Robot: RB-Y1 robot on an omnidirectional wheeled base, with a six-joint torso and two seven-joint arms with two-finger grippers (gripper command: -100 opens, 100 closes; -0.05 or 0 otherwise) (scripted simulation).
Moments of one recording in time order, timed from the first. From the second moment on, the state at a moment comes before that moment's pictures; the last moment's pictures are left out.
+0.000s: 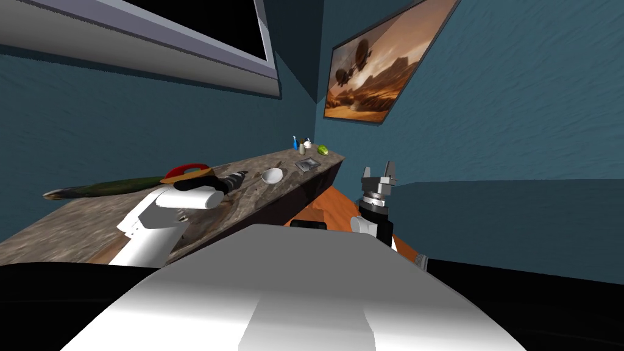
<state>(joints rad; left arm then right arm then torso) 0.37 0.68 0.44 -2.21 0.45 1.01 -0.21 0.51 -0.03 0.04 -2.36 -0.09 -0.42 -0.04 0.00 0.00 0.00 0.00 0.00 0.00</state>
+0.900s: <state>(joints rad) 0.34 0.72 0.48 -2.17 0.51 1.25 -0.18 0.51 -0.03 0.04 -2.36 -0.09 -0.42 -0.04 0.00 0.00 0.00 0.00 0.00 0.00</state>
